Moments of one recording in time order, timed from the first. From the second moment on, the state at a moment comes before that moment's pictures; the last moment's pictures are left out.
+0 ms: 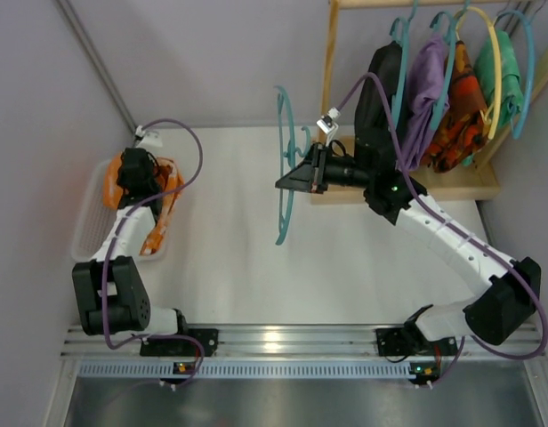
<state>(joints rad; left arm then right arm) 0.13 1.40 0.94 0.23 -0.50 0.63 0.62 1.37 1.27 -0.06 -0.66 0.85</state>
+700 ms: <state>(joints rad) 0.17 1.05 1.24 -0.56 -0.01 0.23 0.63 1.23 1.28 -0.17 -0.66 0.76</state>
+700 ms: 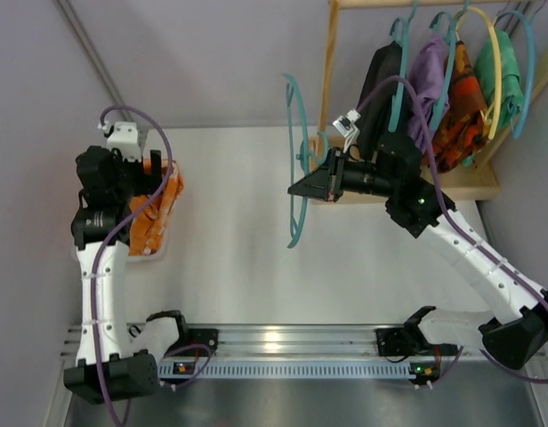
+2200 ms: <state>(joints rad) -0.97 1.45 1.64 -0.45 0.15 0.13 0.34 1.24 1.56 -0.48 -0.50 0.89</state>
